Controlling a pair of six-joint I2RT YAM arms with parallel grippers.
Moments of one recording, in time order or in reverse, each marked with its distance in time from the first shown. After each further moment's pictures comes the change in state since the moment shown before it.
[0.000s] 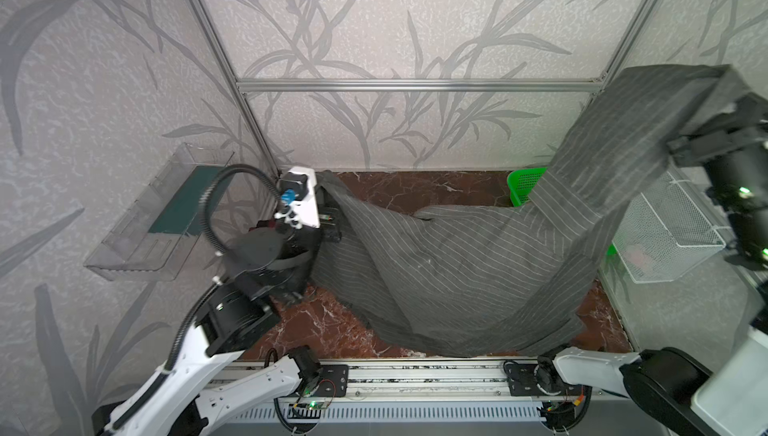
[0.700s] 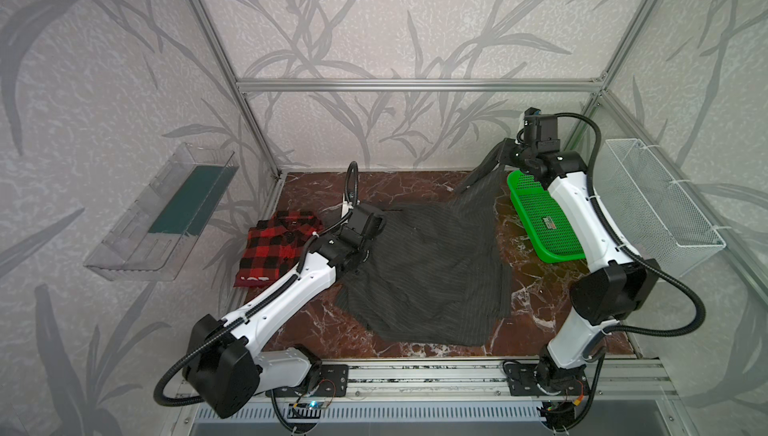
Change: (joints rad) left arm 0.307 0.469 -0.207 -0.177 0.046 -0.525; right arm -0.265 0.524 -0.483 0.082 -0.111 0.168
